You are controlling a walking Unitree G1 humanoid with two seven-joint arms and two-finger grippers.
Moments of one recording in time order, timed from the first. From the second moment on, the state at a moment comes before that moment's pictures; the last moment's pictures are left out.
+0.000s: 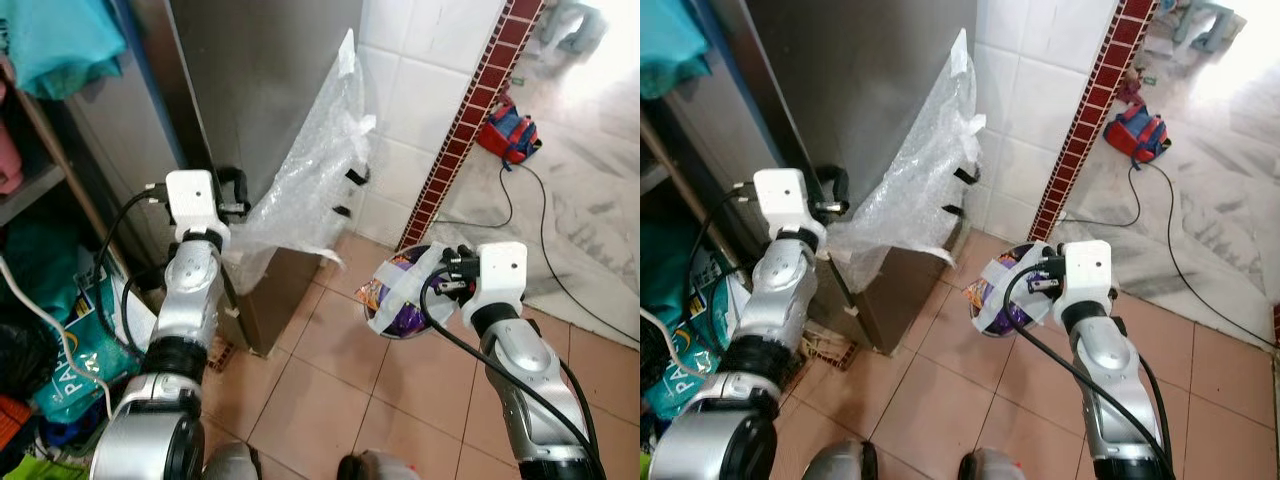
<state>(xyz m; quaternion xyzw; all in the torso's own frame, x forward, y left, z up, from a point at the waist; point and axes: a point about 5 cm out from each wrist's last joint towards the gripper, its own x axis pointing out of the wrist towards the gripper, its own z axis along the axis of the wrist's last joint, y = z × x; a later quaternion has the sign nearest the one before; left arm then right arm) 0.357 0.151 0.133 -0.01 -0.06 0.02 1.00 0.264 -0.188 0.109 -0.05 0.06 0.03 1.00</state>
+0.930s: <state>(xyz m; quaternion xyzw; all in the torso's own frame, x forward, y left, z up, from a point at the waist) 0.351 0.080 0.120 -0.04 -0.02 -0.21 0.98 0.274 -0.185 0.114 -0.05 0.04 0.03 1.00</state>
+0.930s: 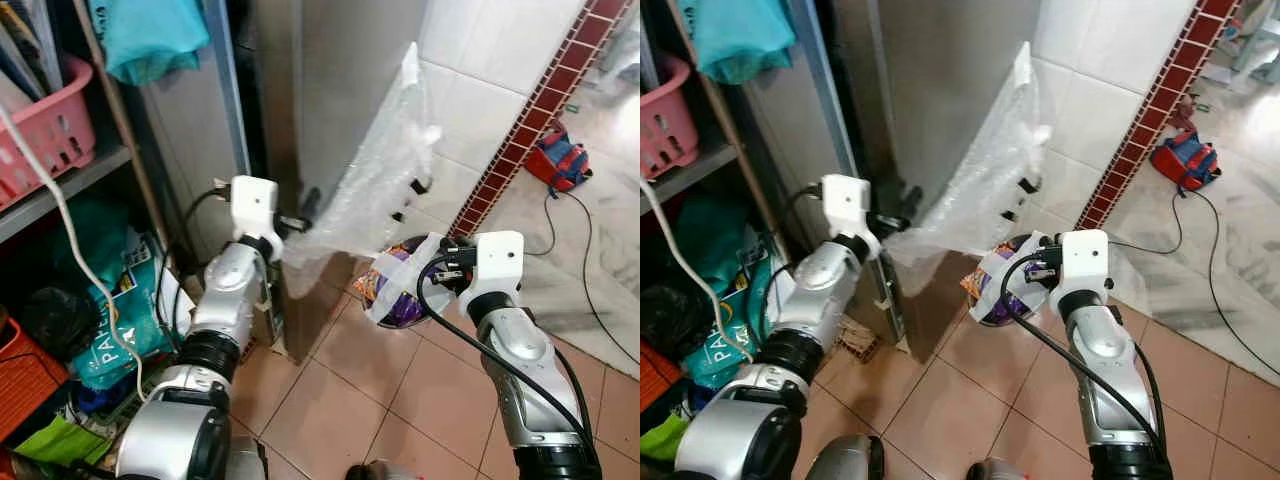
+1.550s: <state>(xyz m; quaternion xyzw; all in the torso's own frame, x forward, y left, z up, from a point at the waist) 0.338 0.080 0.099 -0.06 -0.01 -0.20 0.98 0.274 -0.194 0.109 -0.04 0.05 -0.03 1.00</state>
